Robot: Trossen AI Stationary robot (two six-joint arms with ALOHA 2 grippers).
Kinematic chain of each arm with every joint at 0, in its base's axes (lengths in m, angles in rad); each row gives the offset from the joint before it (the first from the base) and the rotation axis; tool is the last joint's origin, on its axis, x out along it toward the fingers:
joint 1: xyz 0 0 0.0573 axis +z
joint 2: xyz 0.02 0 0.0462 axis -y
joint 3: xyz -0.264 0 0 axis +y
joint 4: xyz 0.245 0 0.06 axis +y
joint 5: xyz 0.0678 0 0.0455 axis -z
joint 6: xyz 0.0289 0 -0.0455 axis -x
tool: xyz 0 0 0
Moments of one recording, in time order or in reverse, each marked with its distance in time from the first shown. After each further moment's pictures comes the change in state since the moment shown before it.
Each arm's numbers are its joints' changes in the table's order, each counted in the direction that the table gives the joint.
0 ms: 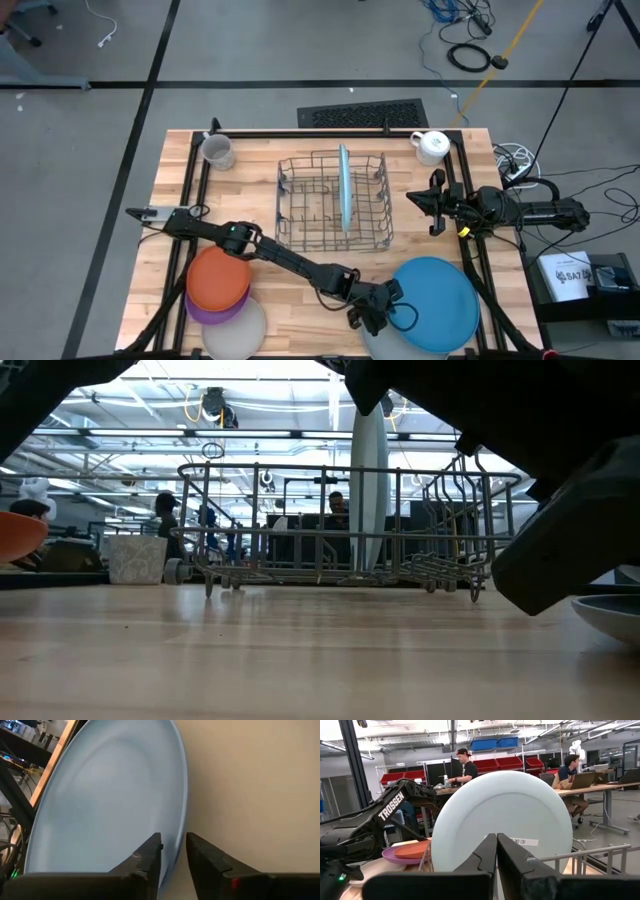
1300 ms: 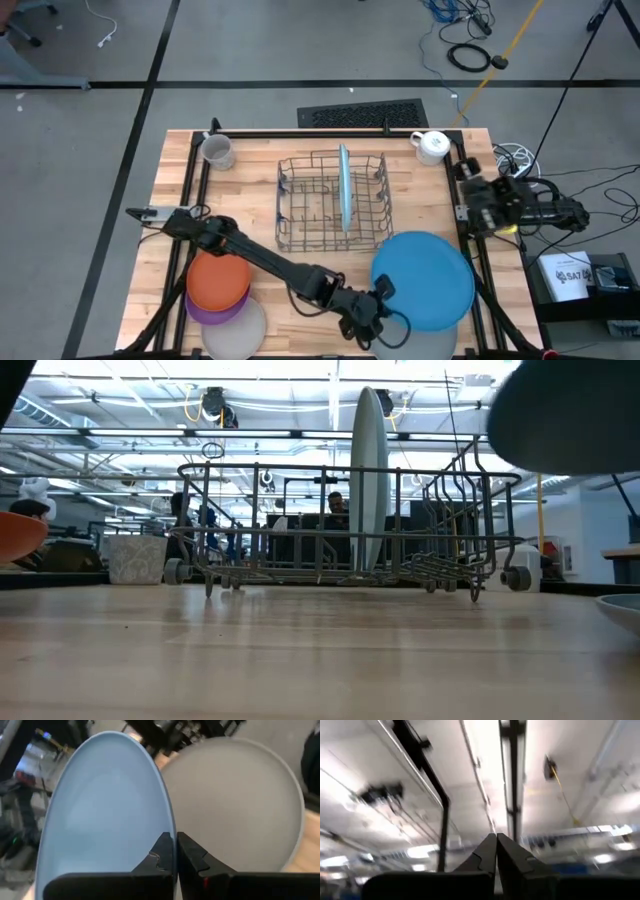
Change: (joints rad) left arm -0.077 0.260 0.001 0.200 -0.210 0.175; right arm 0.000 0.000 0.000 -0.781 -0.257 -0.082
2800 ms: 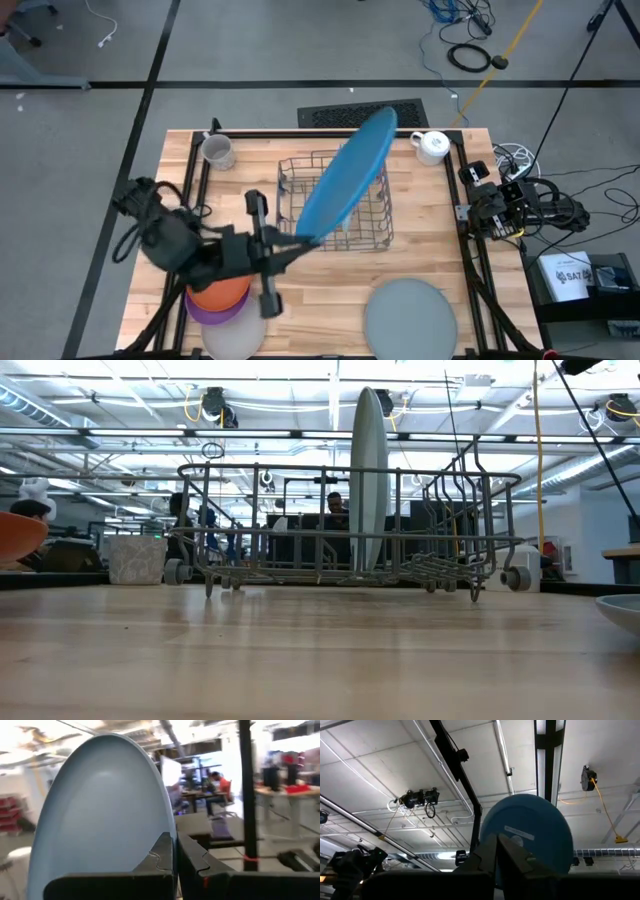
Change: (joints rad) left arm -0.207 0.668 0.145 -0.385 -0.612 0.323; right arm 0.000 0.000 0.000 -0.055 -0.164 -0.016
